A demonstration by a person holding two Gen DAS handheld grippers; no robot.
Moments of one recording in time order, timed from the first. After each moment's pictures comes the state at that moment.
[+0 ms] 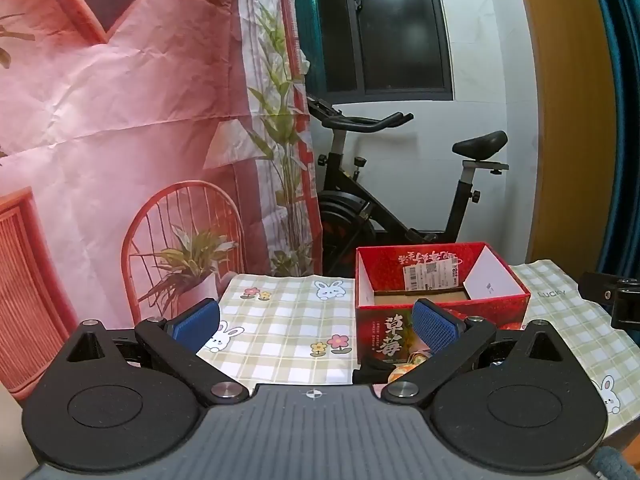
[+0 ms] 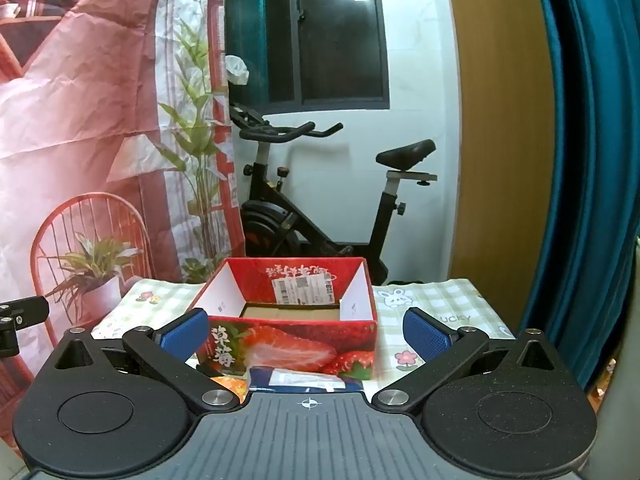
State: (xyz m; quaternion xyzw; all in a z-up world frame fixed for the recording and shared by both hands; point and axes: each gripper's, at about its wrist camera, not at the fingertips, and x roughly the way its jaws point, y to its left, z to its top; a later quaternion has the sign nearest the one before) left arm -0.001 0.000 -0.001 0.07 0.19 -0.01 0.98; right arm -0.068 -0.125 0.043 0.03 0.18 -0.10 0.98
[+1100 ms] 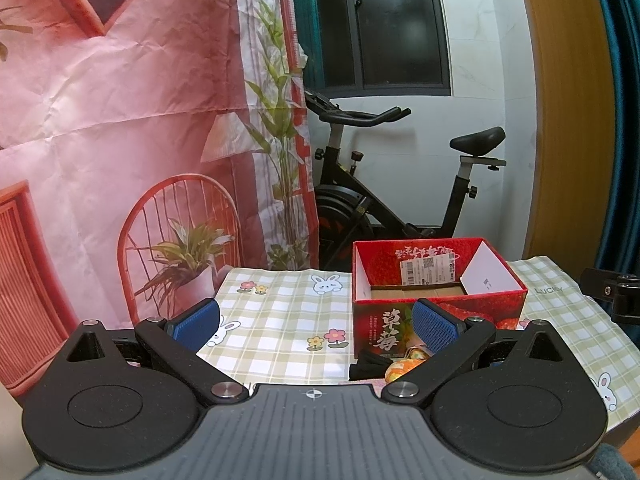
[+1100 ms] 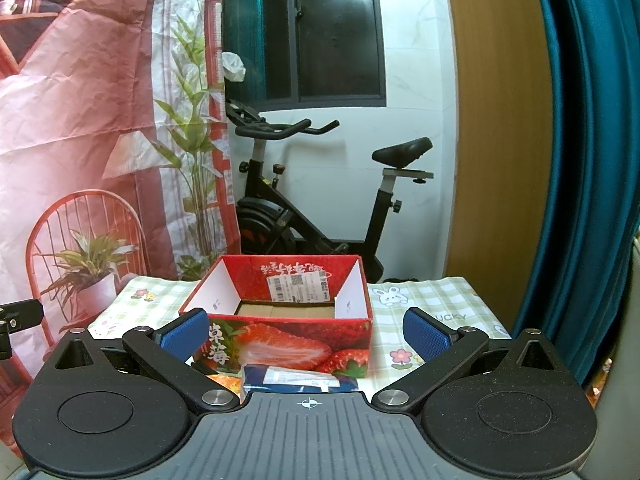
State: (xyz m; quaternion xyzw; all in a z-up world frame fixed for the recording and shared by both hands) left arm 0.000 0.001 -0.003 0.07 0.20 -0.01 0.98; right arm -0.068 -0.127 0.040 0.03 0.19 -0.11 0.98
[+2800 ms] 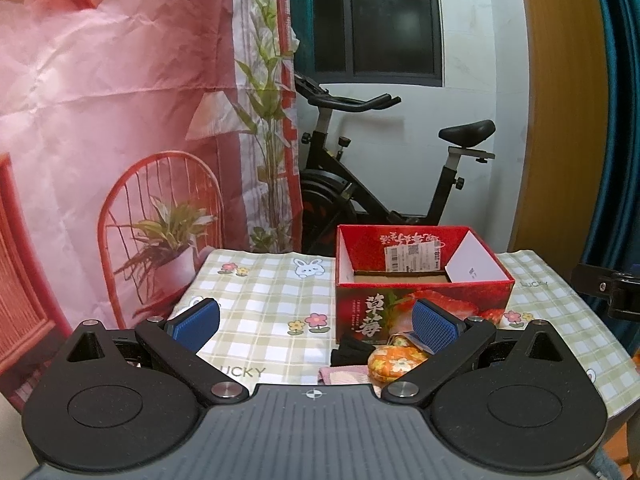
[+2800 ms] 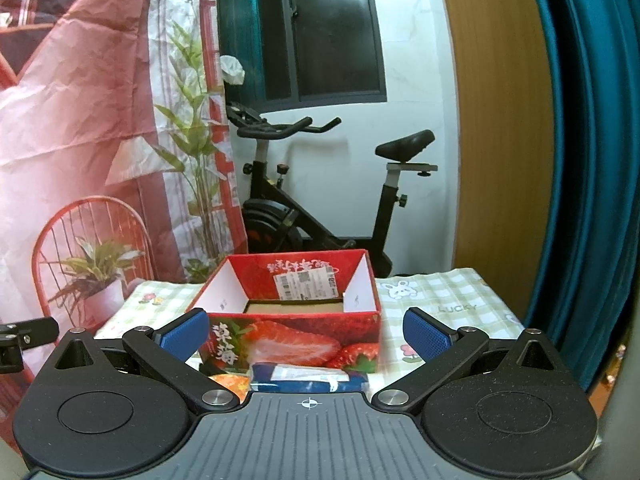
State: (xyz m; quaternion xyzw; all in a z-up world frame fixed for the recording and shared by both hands) left arm 0.011 0.008 -0.016 0.04 0.22 -0.04 0.97; right arm -0.067 -0.135 0.023 0.05 0.18 -0.10 0.98
